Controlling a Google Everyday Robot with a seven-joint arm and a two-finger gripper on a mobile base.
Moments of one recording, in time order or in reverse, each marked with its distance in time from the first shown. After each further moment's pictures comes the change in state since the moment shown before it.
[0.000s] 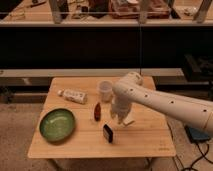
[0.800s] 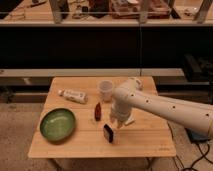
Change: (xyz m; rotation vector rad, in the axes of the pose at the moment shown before) arm -0.021 0.004 0.011 0.003 -0.019 -0.015
